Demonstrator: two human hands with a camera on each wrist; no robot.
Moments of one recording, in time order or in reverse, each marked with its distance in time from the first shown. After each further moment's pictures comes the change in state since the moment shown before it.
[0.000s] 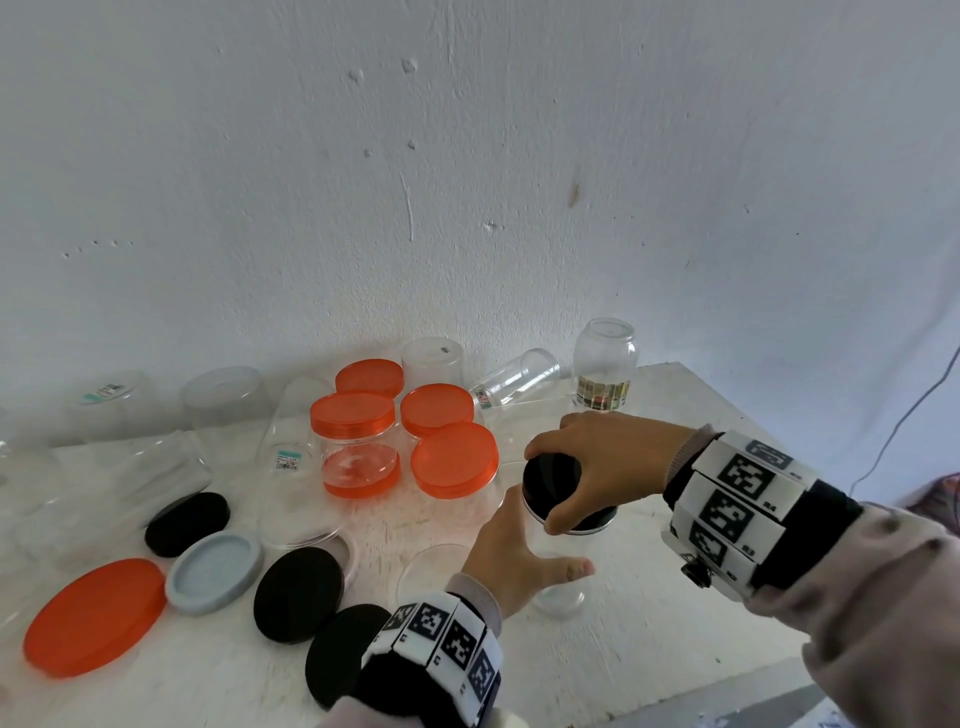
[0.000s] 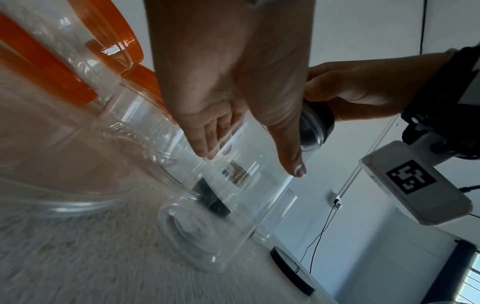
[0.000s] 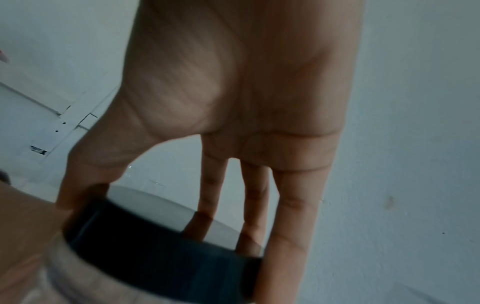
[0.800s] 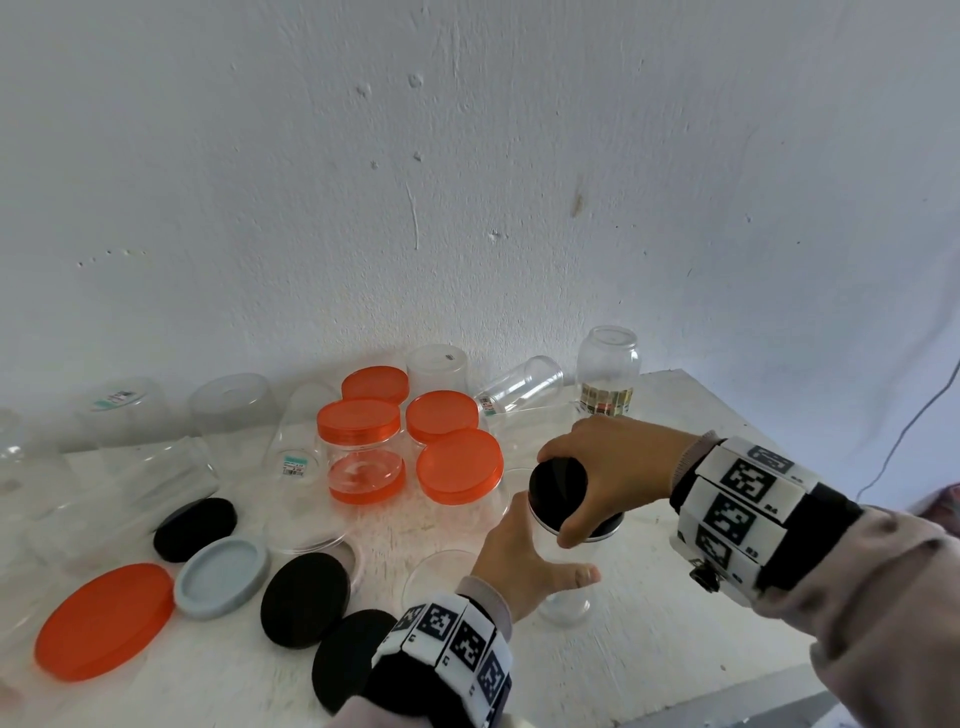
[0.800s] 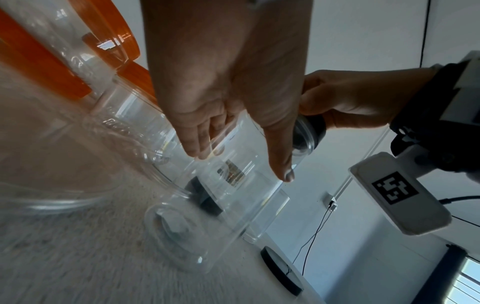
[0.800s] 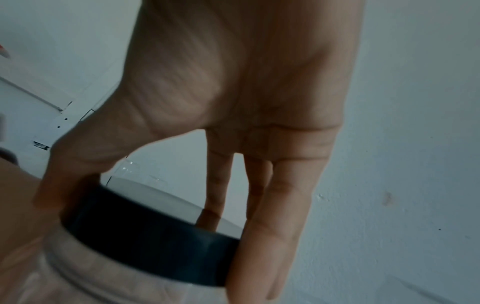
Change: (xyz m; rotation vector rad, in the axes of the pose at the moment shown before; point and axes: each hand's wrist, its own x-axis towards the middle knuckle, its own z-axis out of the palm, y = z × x) left_hand 0.000 0.005 0.001 0.029 0.004 -0.053; right_hand -0.001 0.001 -0.002 -0.037 0.041 -0.030
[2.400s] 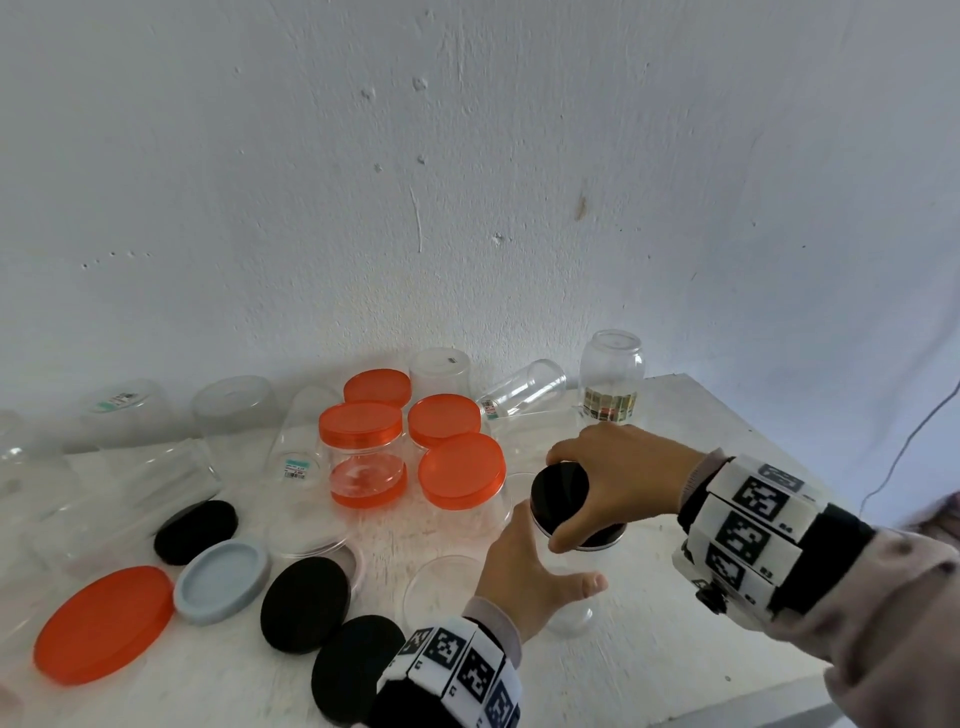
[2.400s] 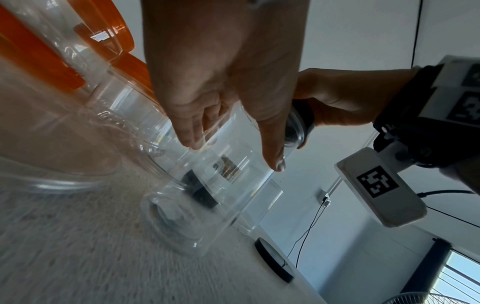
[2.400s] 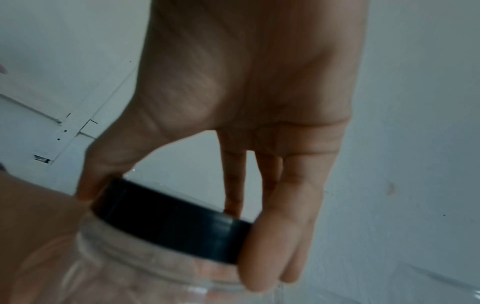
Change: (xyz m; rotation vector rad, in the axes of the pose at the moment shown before) left_hand -0.008 0.005 0.007 -0.009 0.086 0.034; right_hand -0.005 -0.003 0.003 0.050 0.058 0.048
